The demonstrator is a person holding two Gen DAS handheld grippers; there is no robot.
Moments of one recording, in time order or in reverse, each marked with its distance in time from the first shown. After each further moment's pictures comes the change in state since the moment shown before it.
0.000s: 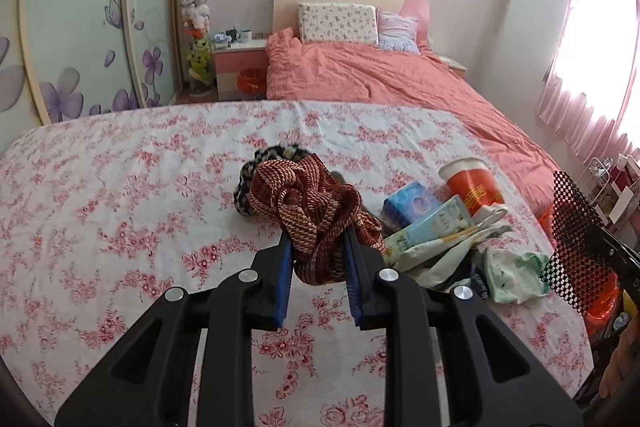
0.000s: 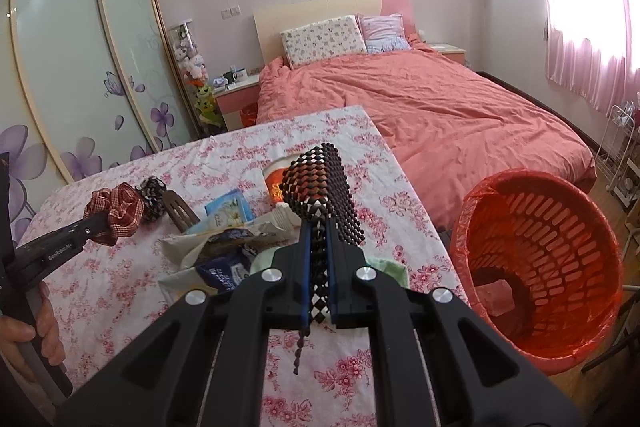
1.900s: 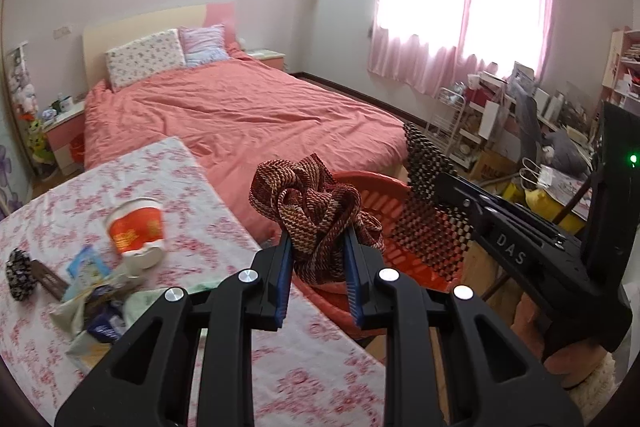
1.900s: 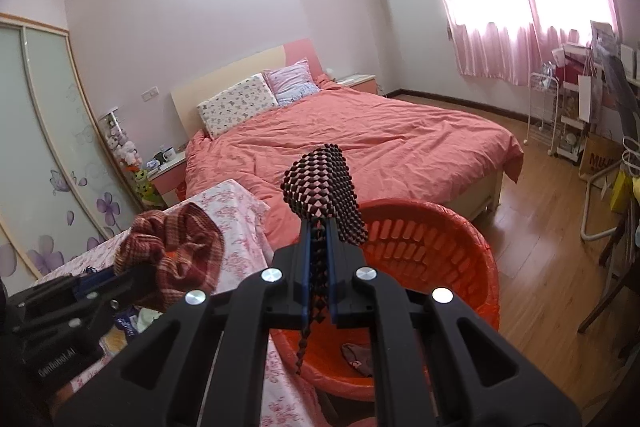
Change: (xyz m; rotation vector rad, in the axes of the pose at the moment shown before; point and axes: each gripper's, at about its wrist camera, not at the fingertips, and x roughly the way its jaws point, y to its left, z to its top) left arm -0.024 -0.276 -0.018 0.382 -0.007 -0.502; right arm -0.089 -0.190 -0.001 0.265 -0.189 -0.189
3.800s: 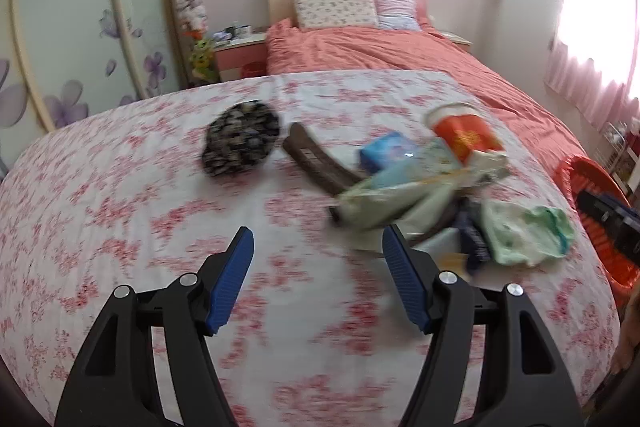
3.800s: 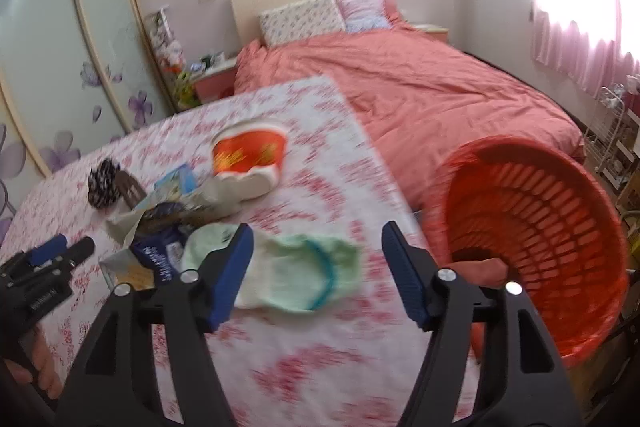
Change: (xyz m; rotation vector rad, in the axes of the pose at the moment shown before) left arm -0.075 0.208 -0.107 -0.330 0.082 0.571; right arm 0.093 0.167 -0.086 -0.256 0.271 0.119
